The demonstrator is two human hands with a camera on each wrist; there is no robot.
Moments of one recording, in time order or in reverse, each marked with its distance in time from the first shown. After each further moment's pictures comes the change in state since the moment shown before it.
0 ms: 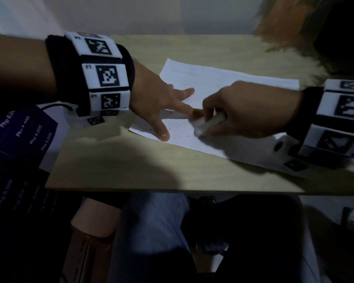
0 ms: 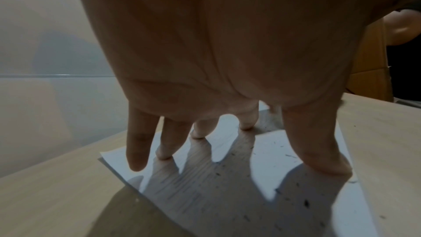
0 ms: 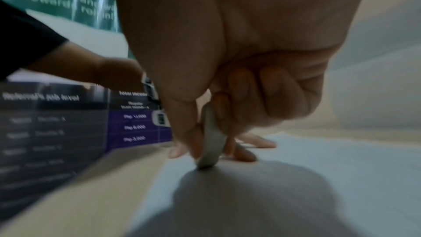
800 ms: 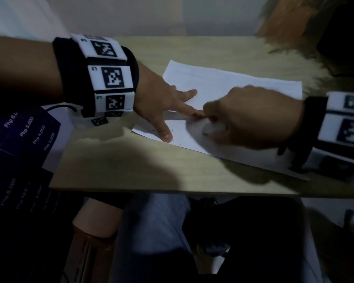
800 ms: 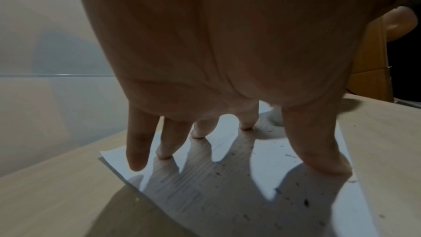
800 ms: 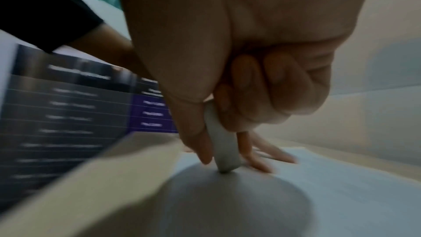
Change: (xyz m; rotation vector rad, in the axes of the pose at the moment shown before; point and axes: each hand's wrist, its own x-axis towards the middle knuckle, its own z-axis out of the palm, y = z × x) left_hand 0.000 -0.001 0.001 0.006 0.005 0.010; right_hand -0.007 -0.006 0.005 -0.242 0.064 -0.025
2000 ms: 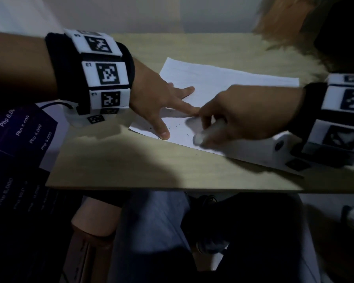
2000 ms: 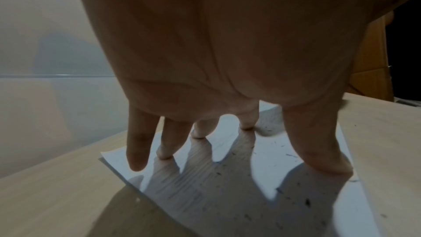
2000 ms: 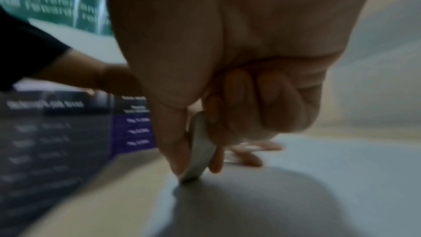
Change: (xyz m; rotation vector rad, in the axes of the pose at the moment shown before) left_hand 0.000 0.001 -0.002 -0.015 -0.008 0.000; right_hand 0.005 0.002 -0.007 0.236 -0.163 -0.002
